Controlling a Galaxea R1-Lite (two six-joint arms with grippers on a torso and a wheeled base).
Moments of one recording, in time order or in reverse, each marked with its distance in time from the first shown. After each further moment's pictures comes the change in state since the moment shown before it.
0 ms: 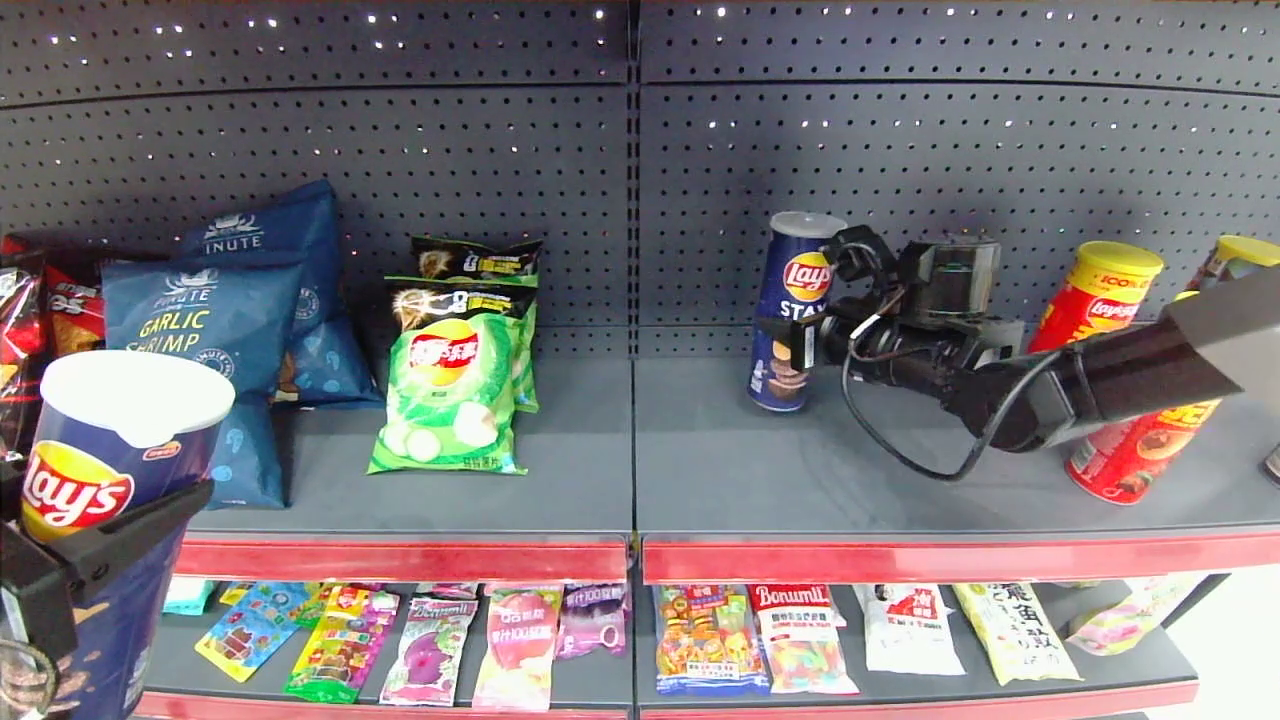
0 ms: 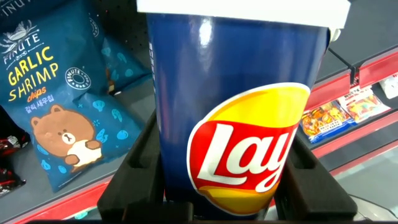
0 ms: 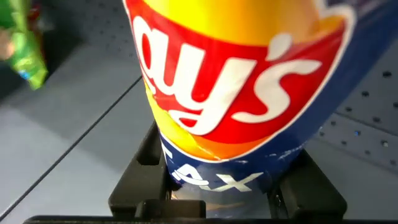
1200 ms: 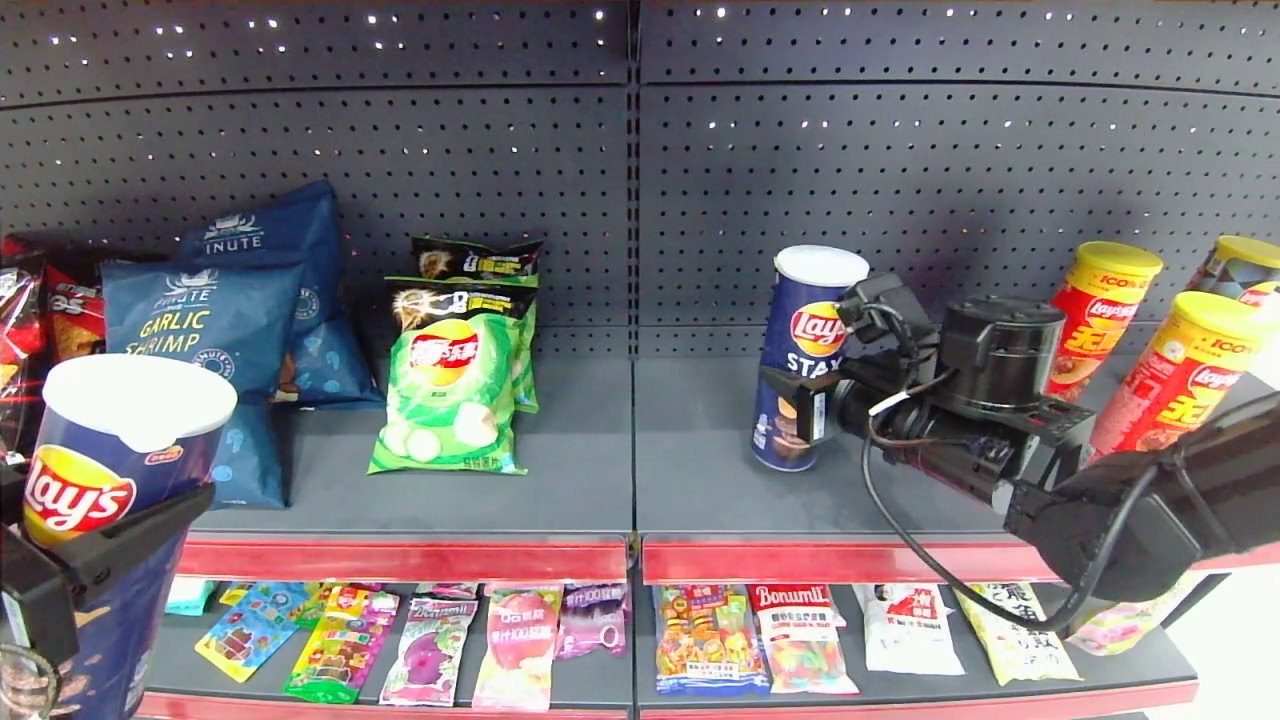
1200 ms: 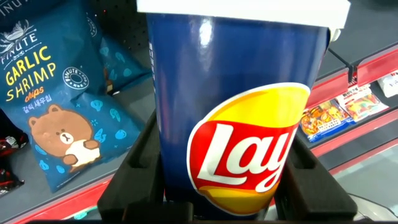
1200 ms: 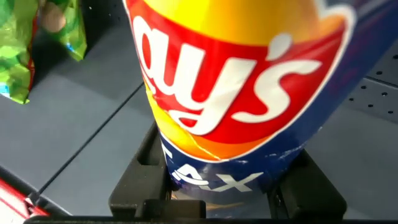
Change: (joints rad) left arm -0.007 -0.004 0.005 0.000 0.002 0.001; right arm 0.156 -0.191 0.426 -0.265 -0.199 0.004
